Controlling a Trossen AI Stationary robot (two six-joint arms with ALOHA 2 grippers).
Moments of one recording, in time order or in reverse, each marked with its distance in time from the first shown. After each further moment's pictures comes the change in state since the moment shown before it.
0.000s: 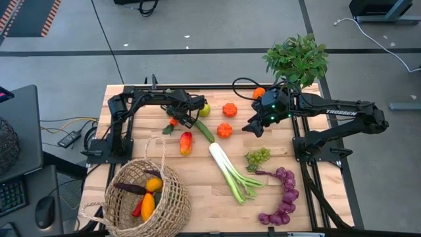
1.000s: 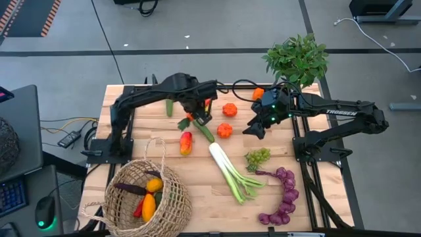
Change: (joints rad) left arm -0.227 -0.007 0.889 -0.547 0.131 0.114; right arm 0.001 0.000 0.000 0.000 -0.091 -0.034
